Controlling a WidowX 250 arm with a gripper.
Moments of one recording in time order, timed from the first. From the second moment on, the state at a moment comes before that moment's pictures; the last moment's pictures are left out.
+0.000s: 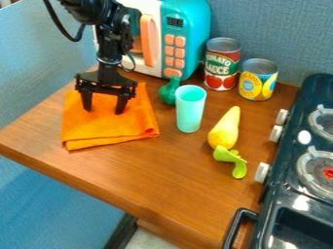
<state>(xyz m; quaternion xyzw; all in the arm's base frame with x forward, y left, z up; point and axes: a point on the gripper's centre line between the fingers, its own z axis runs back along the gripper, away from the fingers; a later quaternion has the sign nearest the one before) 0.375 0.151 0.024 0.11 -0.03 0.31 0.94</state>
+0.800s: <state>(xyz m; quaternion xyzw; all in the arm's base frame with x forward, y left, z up) 0.347 0.079 0.024 0.11 0.04 0.13 0.98</state>
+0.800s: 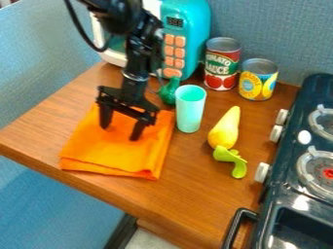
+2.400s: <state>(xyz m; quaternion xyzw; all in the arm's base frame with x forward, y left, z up) 0.335 0.044 0.100 -0.01 0.04 -0.01 1.00</state>
